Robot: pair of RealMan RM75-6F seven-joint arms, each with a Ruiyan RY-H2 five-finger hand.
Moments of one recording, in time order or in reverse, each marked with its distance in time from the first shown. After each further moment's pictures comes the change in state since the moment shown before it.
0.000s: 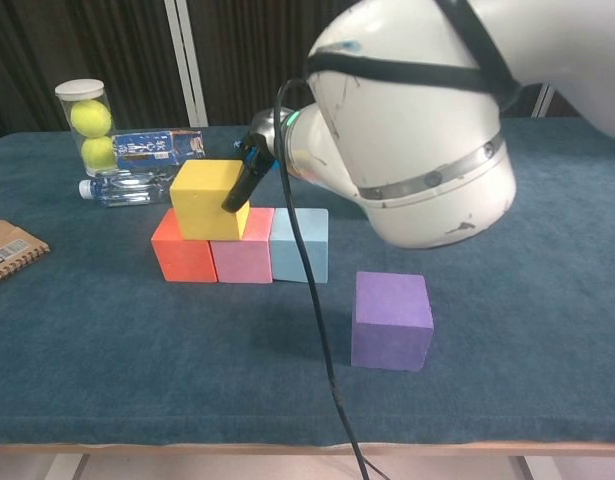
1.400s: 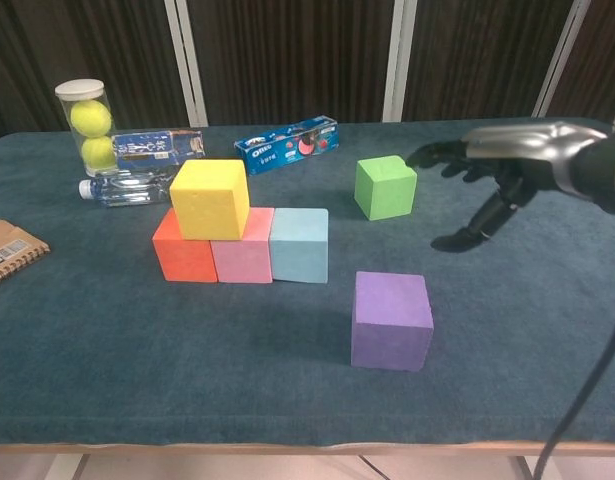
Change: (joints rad) left arm -0.035 -0.025 -0.002 0.024 0.007 -0.058 -0.009; right arm -0.520 0.572 -0.400 -0.640 -0.487 -0.019 0.295
